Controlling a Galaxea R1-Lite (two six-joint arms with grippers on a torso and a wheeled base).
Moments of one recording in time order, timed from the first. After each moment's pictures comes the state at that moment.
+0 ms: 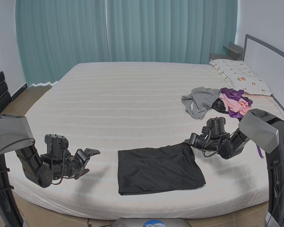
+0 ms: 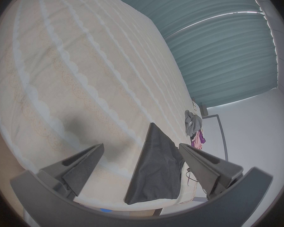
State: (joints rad) left arm -0.17 2.14 -0.50 -1.00 -0.28 -1.05; right arm 0.23 2.51 -1.21 -0.73 0.29 0.58
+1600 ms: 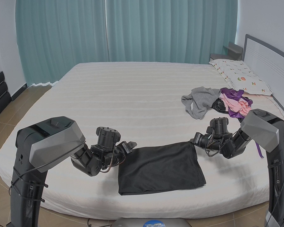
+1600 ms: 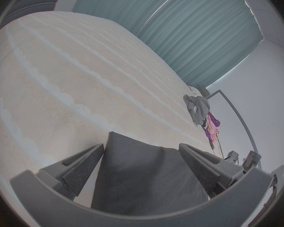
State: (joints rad) left arm -0.43 2.46 -1.12 -0.75 0.00 -0.85; right arm 0.20 2.52 -1.21 -0.73 0.22 0.59
